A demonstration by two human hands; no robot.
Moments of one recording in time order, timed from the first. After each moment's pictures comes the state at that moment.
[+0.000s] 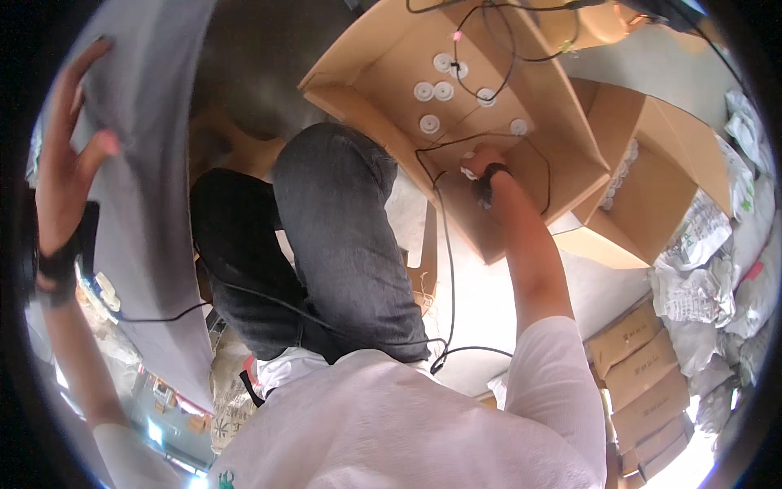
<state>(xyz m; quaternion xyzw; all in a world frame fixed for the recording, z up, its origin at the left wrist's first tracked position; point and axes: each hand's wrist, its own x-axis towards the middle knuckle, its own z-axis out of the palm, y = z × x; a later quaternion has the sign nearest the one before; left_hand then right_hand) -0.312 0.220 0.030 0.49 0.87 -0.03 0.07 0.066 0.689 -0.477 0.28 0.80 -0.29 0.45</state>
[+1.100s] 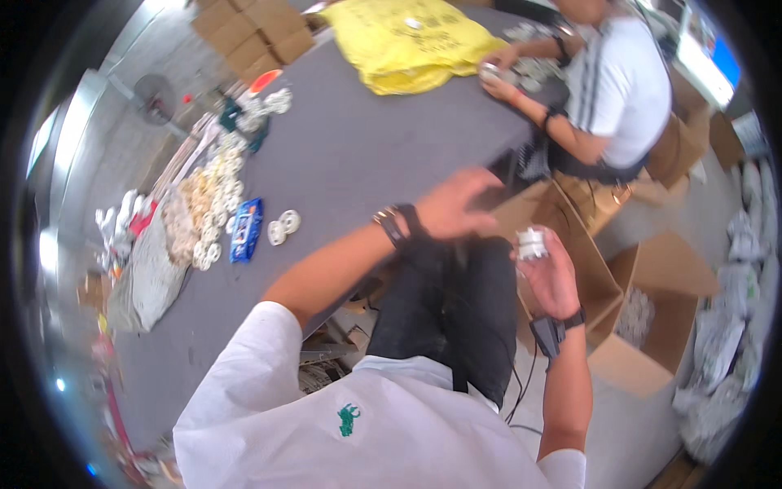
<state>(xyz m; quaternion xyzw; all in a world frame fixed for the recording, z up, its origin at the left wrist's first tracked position) -0.109 0.248 0.094 0.50 0.77 0.38 -0.04 0.046 0.485 0.052 0.05 0.37 -0.93 0.06</state>
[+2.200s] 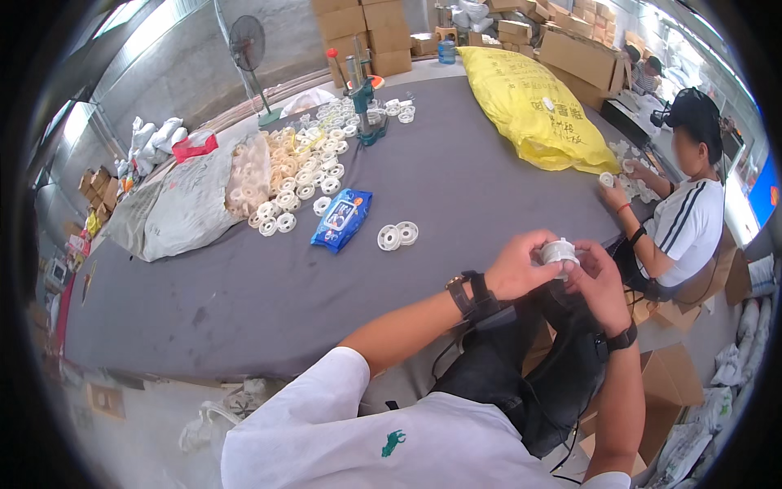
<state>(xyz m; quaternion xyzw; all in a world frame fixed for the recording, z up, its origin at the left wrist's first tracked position) -0.033 0.097 0.159 0.28 0.64 0.71 -0.01 -0.004 0.304 0.209 -0.12 0.77 -0.62 0.08</state>
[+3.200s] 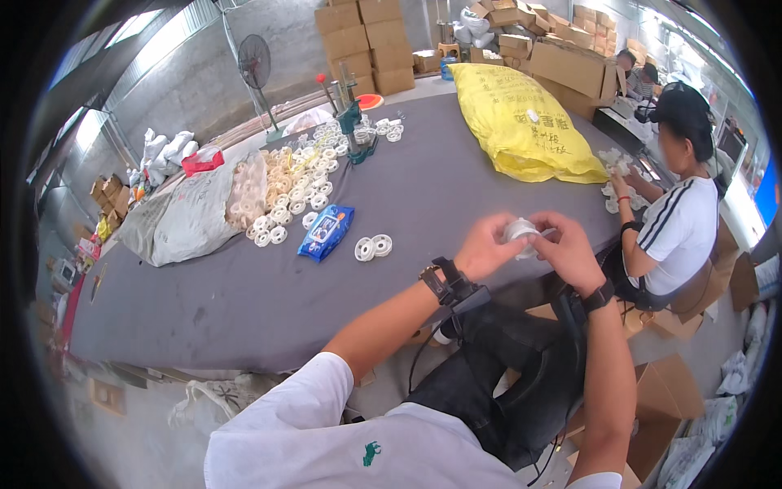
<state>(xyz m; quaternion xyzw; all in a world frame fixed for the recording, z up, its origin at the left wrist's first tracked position) -0.081 0.128 0.160 0.22 0.68 0.70 -0.05 -0.073 0.326 0.233 -0.24 0.80 -0.55 0.04</state>
